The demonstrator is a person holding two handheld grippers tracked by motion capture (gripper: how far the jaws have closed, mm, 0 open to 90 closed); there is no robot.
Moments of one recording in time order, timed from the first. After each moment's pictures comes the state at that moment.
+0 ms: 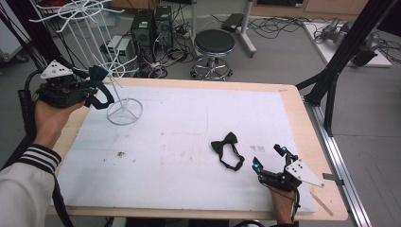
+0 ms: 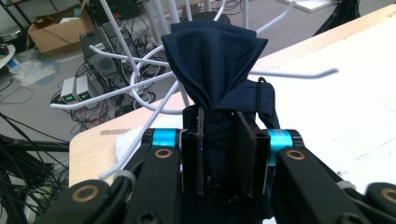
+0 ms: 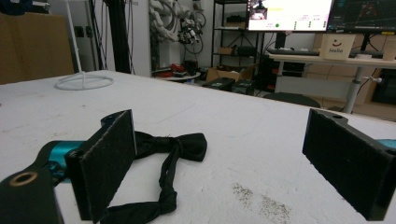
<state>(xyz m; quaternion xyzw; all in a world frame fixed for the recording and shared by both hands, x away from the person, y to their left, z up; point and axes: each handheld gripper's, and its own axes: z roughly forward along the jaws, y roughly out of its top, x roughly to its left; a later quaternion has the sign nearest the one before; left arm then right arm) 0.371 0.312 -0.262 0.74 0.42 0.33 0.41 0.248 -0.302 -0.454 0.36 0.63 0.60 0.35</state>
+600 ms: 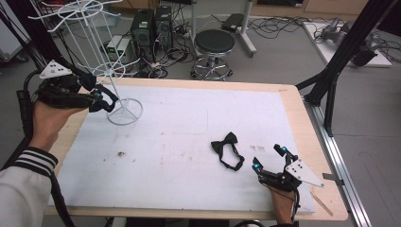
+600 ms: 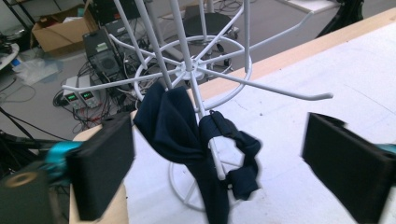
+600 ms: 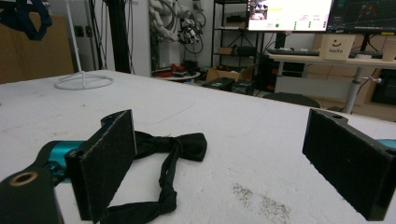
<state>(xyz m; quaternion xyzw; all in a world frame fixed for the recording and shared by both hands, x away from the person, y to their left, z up) 0.366 0.313 -0.261 0.73 0.42 0.34 0.41 0.247 -0.302 -0.454 0.36 0.63 0.60 0.35</state>
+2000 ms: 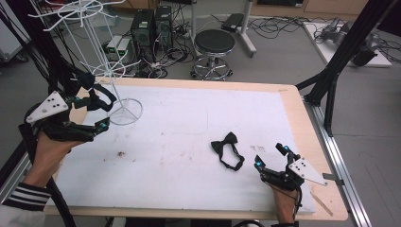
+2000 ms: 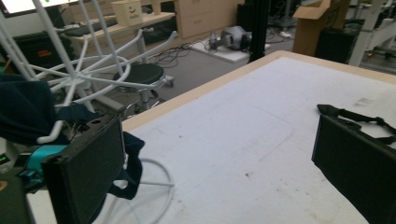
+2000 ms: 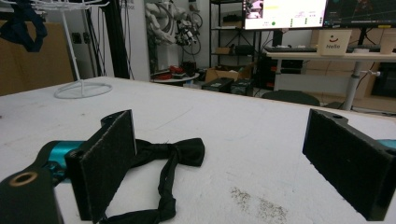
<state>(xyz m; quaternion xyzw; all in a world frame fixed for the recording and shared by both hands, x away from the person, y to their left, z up) 0.306 0.299 -0.301 0.72 0.30 0.28 0.55 0.248 -0.305 -0.447 0.37 0.62 0.60 0.34</state>
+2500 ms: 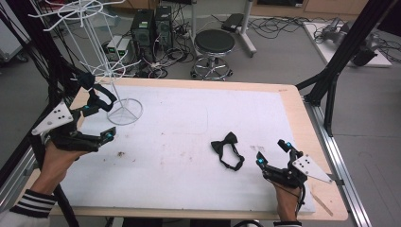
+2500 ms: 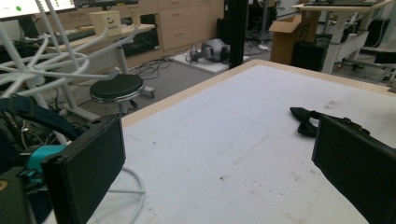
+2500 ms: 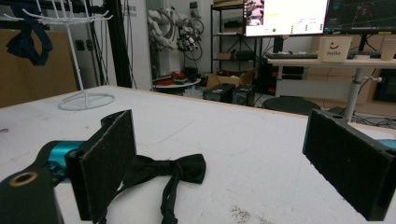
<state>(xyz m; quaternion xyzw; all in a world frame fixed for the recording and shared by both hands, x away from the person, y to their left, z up) 0.295 0.289 -0.328 0.71 0.27 0.26 0.59 0.248 -0.306 -0.430 0.37 0.61 0.61 0.34</state>
